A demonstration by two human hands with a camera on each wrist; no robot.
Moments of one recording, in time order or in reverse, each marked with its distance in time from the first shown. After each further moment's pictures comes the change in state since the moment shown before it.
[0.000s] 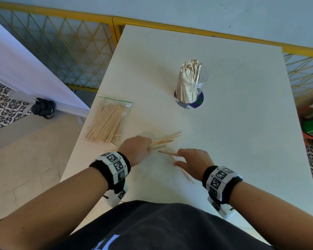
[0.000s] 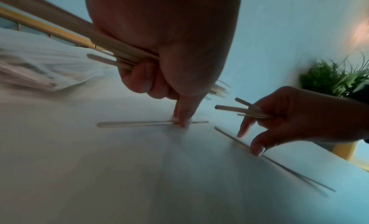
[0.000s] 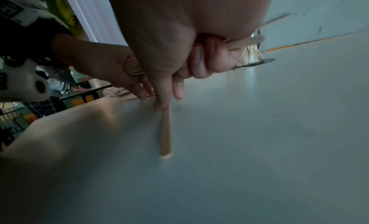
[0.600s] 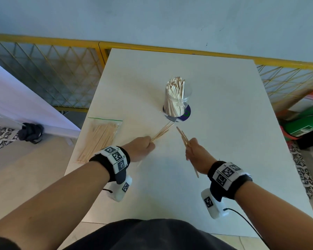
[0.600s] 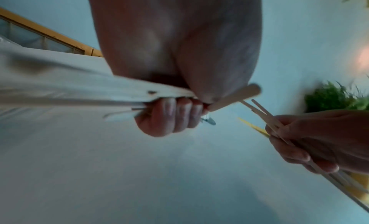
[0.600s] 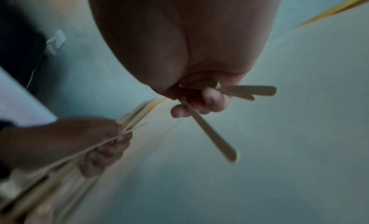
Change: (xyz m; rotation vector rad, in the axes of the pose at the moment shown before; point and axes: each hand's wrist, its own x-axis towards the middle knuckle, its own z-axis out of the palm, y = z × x) left_hand 0.043 0.015 -0.048 -0.303 -0.149 0.054; right_hand 0.010 0.024 -0.044 0.584 0.094 0.266
